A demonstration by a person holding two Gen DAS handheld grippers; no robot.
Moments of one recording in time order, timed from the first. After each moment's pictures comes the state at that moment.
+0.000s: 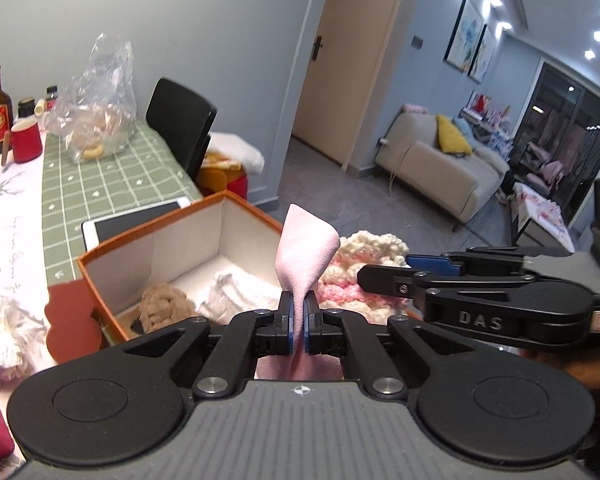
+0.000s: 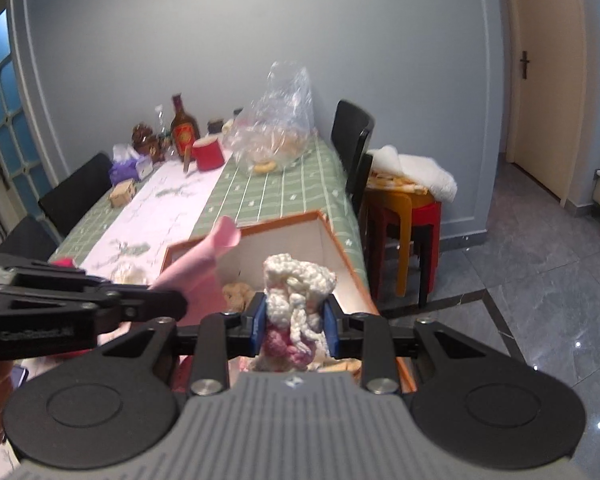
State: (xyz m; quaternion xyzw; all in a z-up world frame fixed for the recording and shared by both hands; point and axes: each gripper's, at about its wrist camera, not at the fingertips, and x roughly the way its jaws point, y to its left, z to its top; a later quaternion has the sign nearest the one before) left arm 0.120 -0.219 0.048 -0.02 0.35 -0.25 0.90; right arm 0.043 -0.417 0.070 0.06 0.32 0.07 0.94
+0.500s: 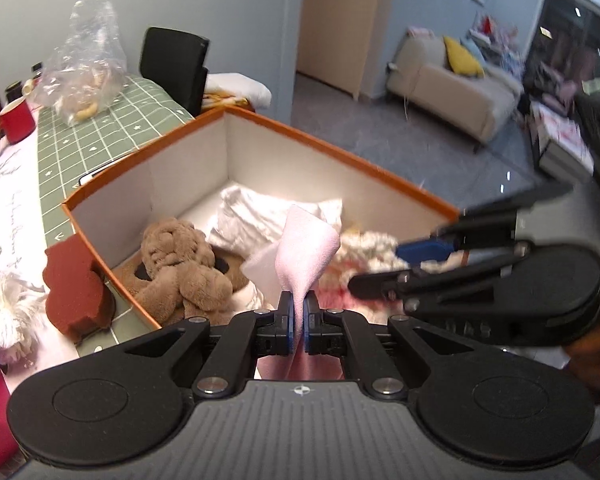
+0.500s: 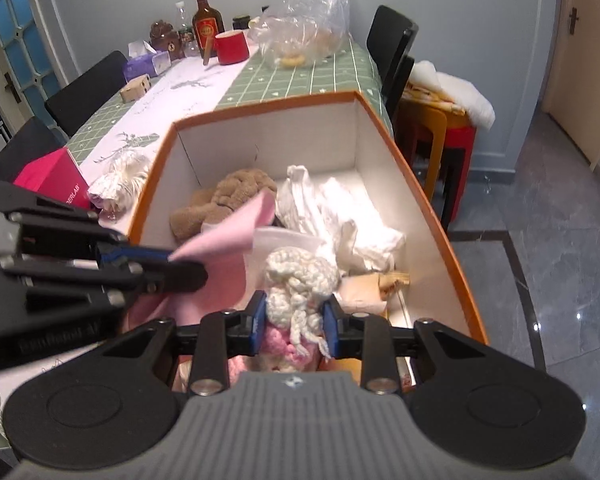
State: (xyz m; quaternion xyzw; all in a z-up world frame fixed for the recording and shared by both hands) left arm 0.115 -0.239 -0.002 0.08 0.42 -0.24 0.87; right arm 0.068 -0.399 0.005 0.01 0.44 0.11 0.89
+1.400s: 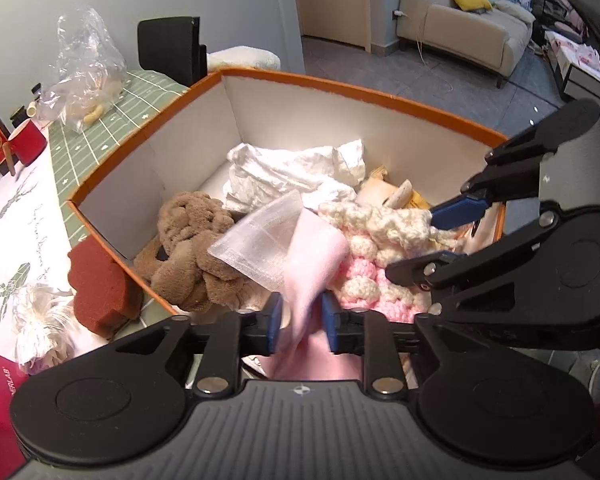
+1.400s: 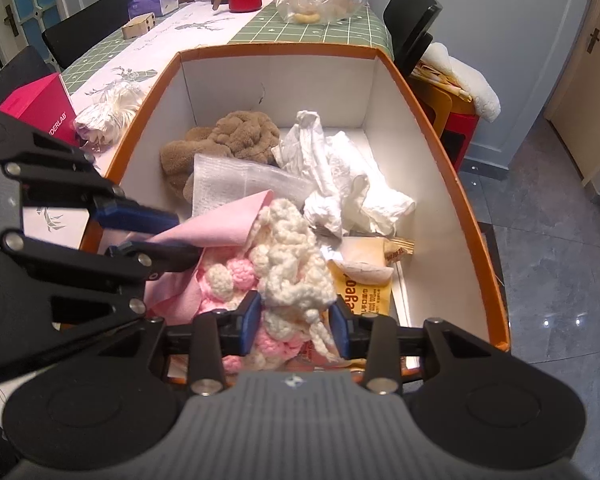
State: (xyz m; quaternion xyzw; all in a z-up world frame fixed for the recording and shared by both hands) left arm 0.107 -0.250 -0.019 0.18 0.44 -0.21 0.86; right arm 0.068 -0.377 -0.016 -0.07 0.49 0.11 0.86
